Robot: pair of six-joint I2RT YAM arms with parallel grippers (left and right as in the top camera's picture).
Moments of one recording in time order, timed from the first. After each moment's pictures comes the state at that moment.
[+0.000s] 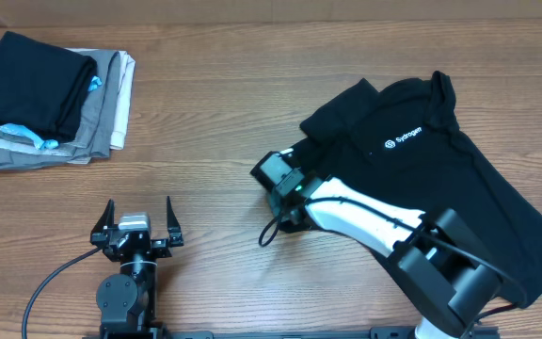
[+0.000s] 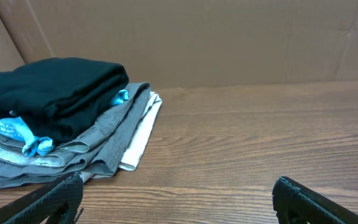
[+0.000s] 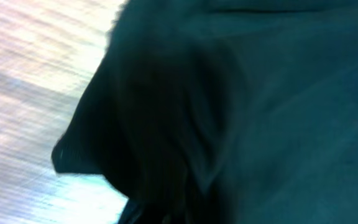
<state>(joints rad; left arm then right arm) 0.00 0.02 0.01 -0.07 -0.10 0.06 0.78 1.86 1.12 -0.57 0.22 0.44</state>
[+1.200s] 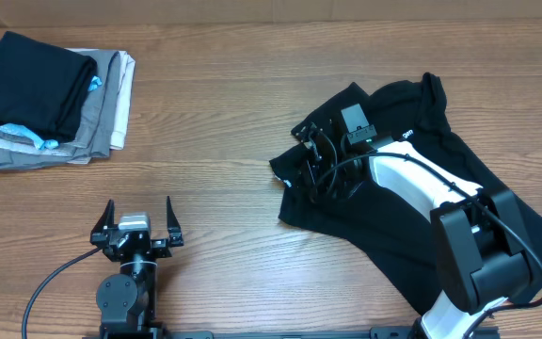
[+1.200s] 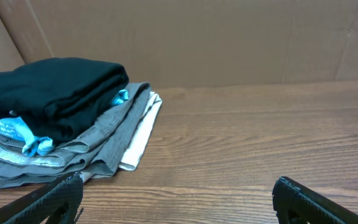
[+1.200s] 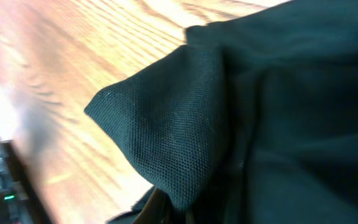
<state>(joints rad) 0.00 0.02 0.01 -0.07 -0.10 0.06 0.38 1.85 1.12 -0.53 -0.62 0.08</state>
